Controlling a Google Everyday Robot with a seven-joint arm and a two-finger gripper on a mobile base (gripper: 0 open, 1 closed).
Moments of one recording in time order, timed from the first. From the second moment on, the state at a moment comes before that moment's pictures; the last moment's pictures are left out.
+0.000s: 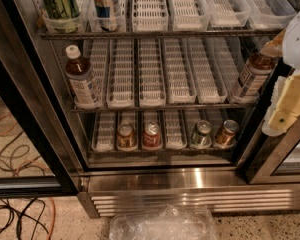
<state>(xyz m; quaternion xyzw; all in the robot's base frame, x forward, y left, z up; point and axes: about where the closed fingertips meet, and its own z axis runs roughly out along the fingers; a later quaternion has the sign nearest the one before) 0.438 -0.217 0.976 -0.60 0.78 -0.03 0.16</state>
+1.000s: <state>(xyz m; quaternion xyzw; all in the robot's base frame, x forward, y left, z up) 0.428 -0.209 0.946 -0.57 0.80 0.01 0.20</state>
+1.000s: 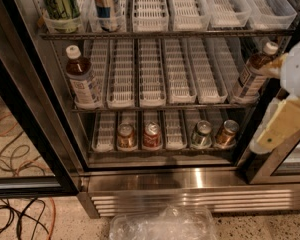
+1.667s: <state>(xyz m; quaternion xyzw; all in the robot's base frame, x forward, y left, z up) 0.428 -0.128 0.831 -0.54 0.78 0.12 0.29</state>
